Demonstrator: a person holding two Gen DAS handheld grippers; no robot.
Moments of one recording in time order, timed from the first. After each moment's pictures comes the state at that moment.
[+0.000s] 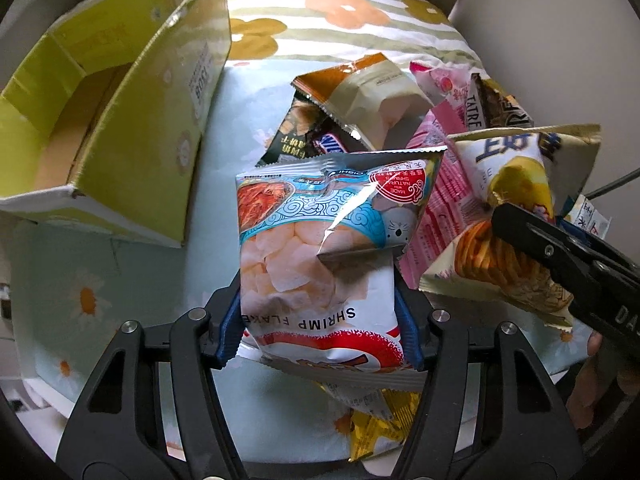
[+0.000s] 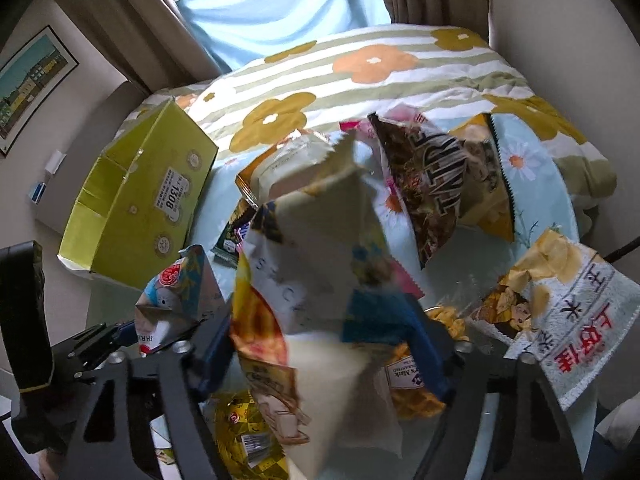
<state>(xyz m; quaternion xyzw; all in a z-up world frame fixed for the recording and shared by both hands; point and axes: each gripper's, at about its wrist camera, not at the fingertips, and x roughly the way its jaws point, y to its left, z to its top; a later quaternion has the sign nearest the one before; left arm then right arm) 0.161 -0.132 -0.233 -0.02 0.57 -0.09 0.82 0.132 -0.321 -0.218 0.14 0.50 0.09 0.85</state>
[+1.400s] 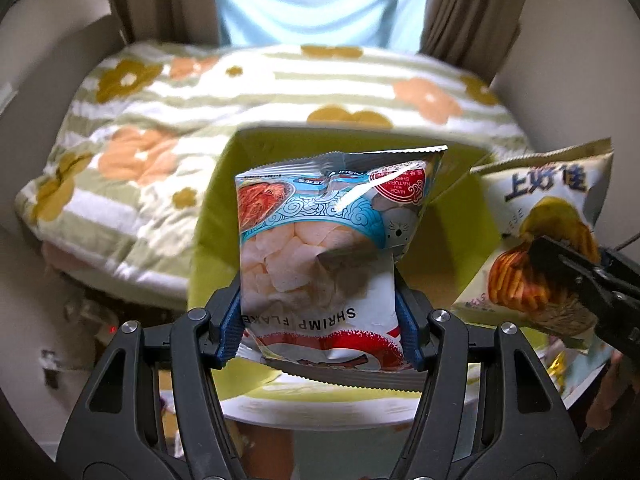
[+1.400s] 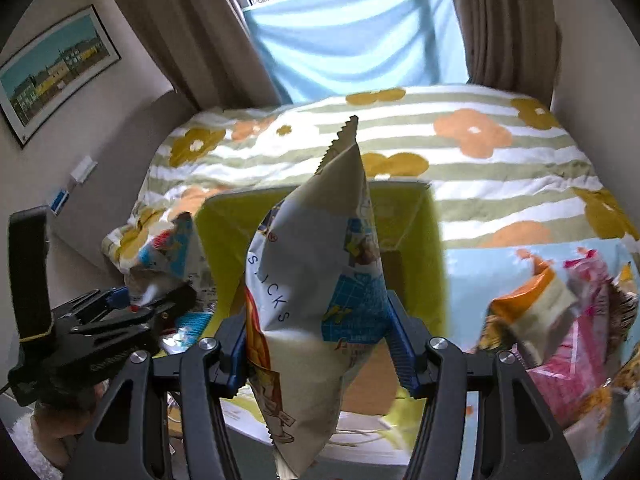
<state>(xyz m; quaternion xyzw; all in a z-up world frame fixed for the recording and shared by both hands) 0.295 0.181 -0.136 0.01 0.50 -0.07 0.86 0.244 -0.043 -0.127 0.11 0.45 0.11 0.88</state>
